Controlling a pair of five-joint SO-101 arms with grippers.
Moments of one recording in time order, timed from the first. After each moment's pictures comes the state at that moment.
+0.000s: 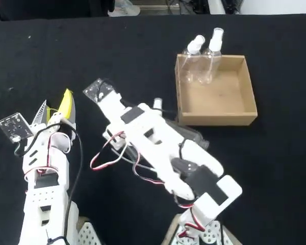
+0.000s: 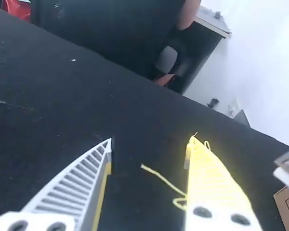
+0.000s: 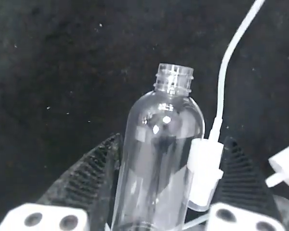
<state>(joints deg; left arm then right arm) -15.1 -62.1 92.2 -14.8 20.0 -38.3 7.9 23.5 50.9 7.1</state>
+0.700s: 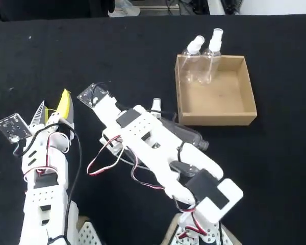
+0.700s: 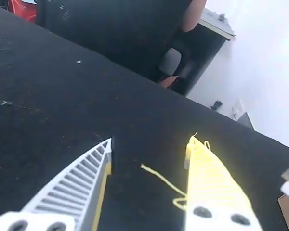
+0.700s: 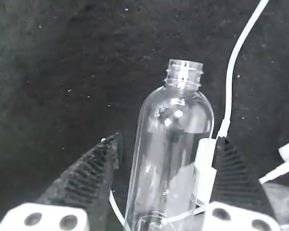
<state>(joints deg) -16.1 -62.1 92.2 -14.8 20.0 -41.0 6.9 23.0 54.9 7.2</state>
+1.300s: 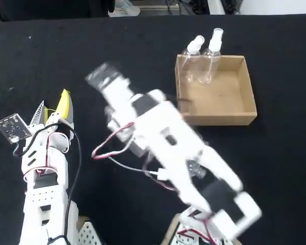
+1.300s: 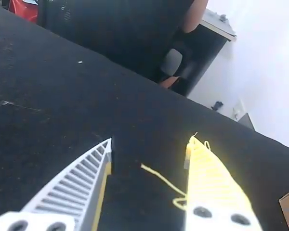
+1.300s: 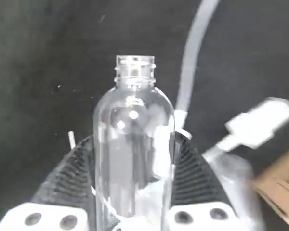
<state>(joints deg) -16.4 -62.1 92.2 -14.8 20.0 -33.4 -7.0 14.4 70.3 9.3</state>
